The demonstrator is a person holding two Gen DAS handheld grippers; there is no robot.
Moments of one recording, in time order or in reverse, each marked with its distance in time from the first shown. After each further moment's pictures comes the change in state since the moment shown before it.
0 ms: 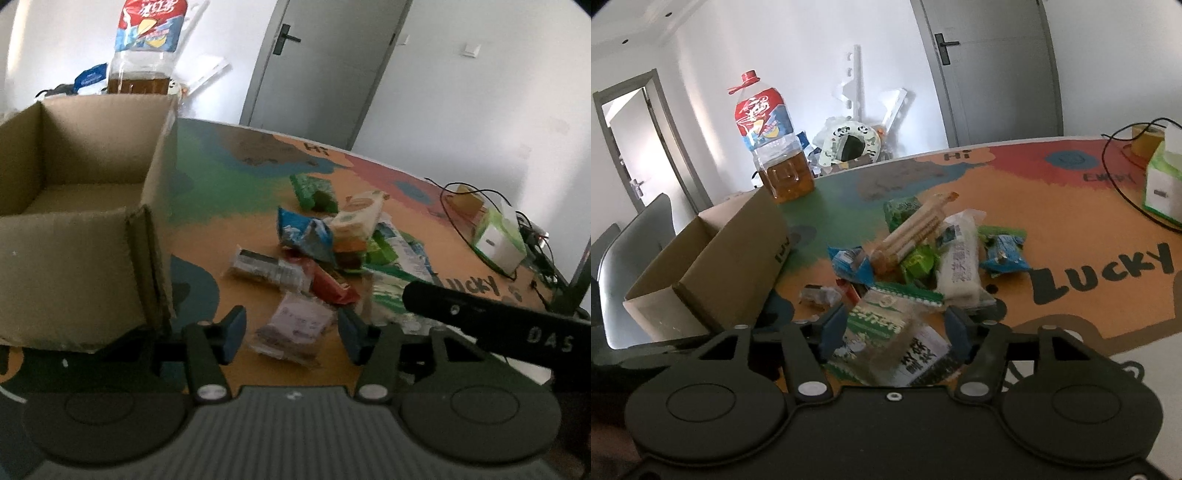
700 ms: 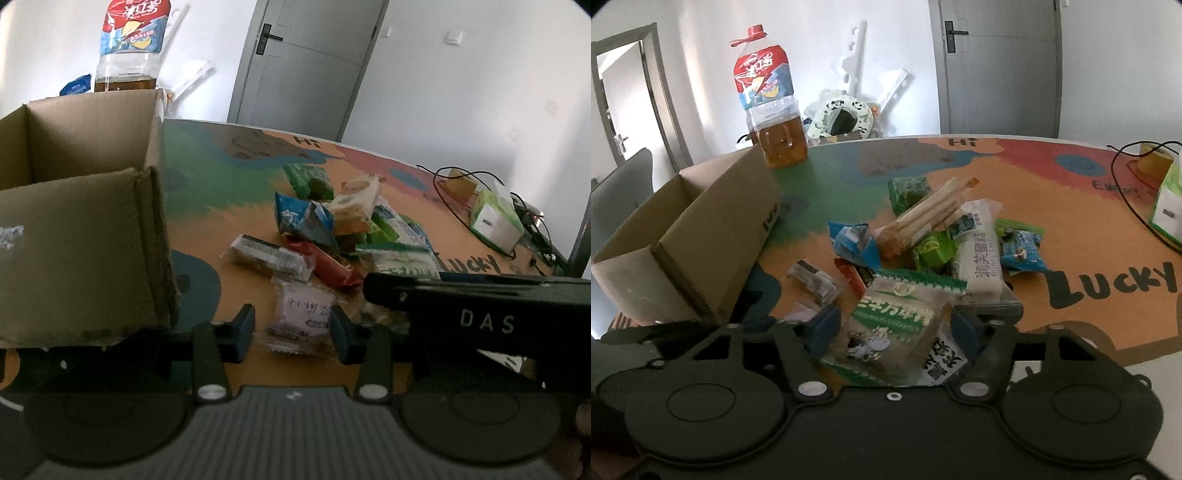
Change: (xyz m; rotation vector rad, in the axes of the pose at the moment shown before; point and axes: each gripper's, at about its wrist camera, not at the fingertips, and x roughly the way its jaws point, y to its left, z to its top) left arm 0.001 0.004 -0.012 0.073 -0.006 -0.019; right arm 0.026 0.028 -0.004 -0.110 0.067 -0.097
